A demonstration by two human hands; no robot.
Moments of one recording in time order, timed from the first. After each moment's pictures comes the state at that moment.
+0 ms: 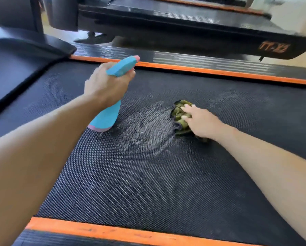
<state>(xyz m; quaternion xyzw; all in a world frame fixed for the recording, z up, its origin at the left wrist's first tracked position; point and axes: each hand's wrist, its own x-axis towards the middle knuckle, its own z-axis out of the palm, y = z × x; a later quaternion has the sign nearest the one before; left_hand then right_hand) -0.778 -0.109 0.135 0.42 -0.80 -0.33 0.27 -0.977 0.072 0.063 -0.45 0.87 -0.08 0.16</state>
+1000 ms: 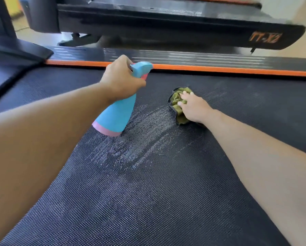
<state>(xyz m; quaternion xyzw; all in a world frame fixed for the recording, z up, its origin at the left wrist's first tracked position) -0.875 -0.098 0.132 0.39 -0.86 -0.26 0.22 -1.045 0.050 0.058 -0.39 0.90 -0.11 0.15</state>
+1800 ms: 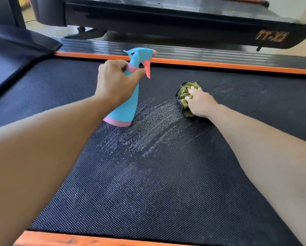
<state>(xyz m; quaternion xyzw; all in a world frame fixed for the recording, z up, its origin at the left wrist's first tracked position) -0.837 -0.096 0.113 0.38 -0.82 -0.25 0.35 -1.042 0.046 0.052 -0.38 0.91 -0.08 0.13</state>
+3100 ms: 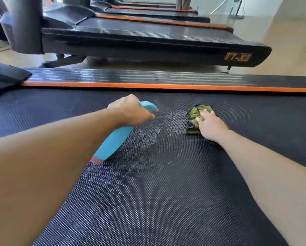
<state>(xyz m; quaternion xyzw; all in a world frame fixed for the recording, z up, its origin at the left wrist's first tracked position) -0.932 -0.054 0.122 0.40 -0.89 -0.23 0.00 -1.138 0.125 0.033 -0.26 0.95 -0.13 0.10</state>
